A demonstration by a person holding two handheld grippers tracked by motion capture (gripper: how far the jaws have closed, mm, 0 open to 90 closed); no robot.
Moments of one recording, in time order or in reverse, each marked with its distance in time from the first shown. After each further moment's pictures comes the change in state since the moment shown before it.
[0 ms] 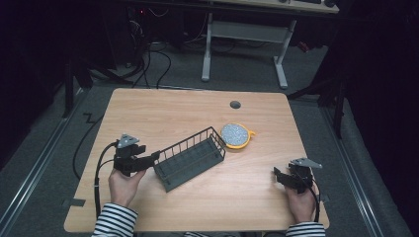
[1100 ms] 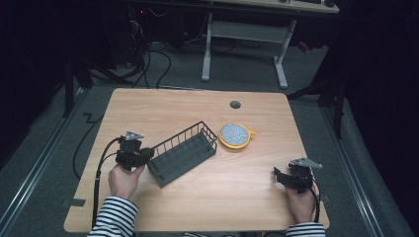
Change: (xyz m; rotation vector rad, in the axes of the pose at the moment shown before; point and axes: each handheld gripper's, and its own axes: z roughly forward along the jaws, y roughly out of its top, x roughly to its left) left arm -0.001 0.008 0.027 0.190 0.062 0.039; right arm 0.000 0.000 0.000 0.002 0.000 -0.001
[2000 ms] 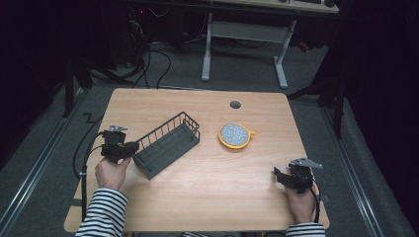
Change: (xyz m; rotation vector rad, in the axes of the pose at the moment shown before) left arm 0.047 0.006 -0.005 0.005 0.094 -0.101; right arm 0.000 0.000 0.000 -0.001 -0.003 0.002
